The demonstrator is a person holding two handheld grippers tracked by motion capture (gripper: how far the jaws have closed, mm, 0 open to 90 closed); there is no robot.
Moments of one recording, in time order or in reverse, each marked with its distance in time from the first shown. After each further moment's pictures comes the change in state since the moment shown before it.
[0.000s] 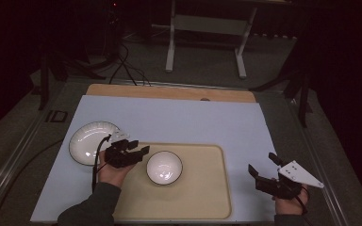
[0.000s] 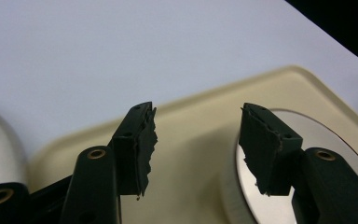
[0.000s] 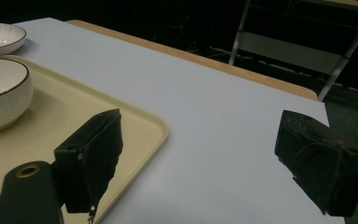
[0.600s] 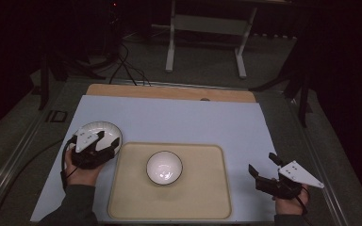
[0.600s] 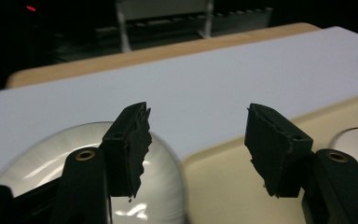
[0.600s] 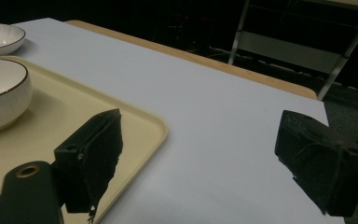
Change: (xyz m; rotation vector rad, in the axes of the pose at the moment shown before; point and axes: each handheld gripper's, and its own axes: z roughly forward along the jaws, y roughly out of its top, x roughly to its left) left arm 0.038 -0.009 -0.060 -0.152 0.256 0.117; right arm 0.000 0.000 0.000 0.002 -0.004 0.001
